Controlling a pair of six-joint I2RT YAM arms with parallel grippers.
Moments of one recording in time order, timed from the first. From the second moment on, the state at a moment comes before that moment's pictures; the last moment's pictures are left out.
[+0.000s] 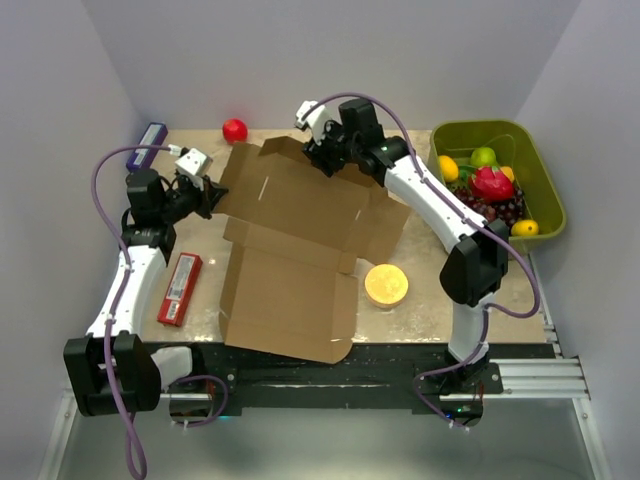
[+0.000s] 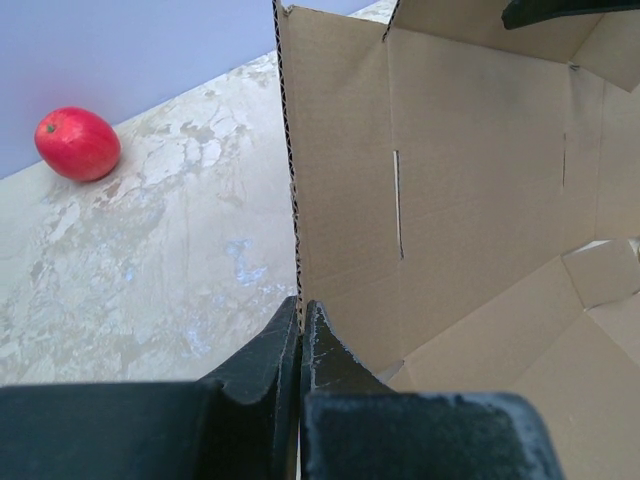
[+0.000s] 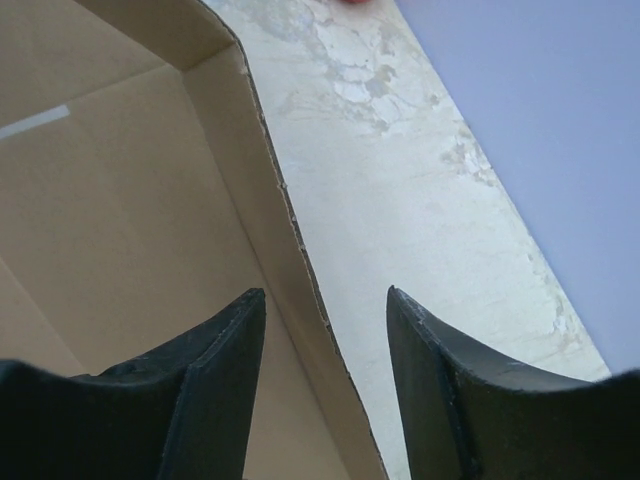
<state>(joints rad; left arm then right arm) 0.09 1.17 0.87 0.00 0.70 0.20 0.57 1.93 1.92 -0.49 -0.20 -0.47</state>
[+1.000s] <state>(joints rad) 0.03 0.80 0.71 0.01 0.31 -0.15 0.60 1.97 1.95 -0.57 -0.12 -0.57</state>
